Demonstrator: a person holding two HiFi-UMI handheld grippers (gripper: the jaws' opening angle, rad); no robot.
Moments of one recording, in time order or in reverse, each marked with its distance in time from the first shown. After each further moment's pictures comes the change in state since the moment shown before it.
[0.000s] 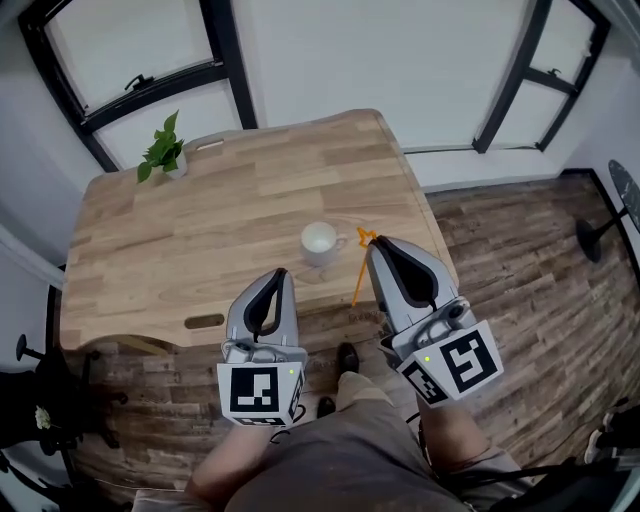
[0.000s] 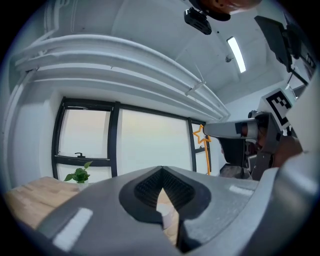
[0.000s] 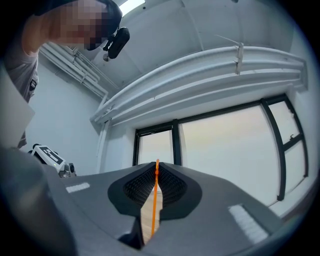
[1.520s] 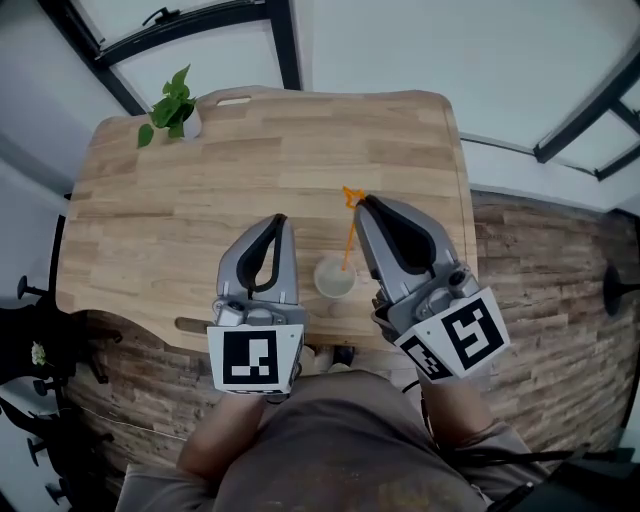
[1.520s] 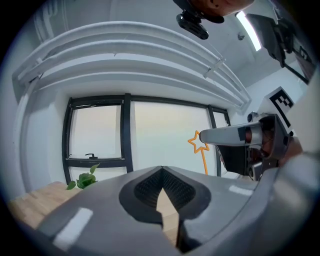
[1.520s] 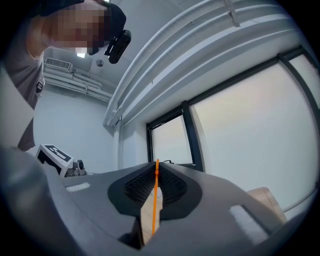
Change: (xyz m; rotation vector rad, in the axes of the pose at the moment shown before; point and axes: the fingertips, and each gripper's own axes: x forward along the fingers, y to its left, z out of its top) left arm 0.179 0.098 -0.004 0.025 0.056 0.216; right arm 0.199 -0.087 -0.060 0.129 0.077 0.290
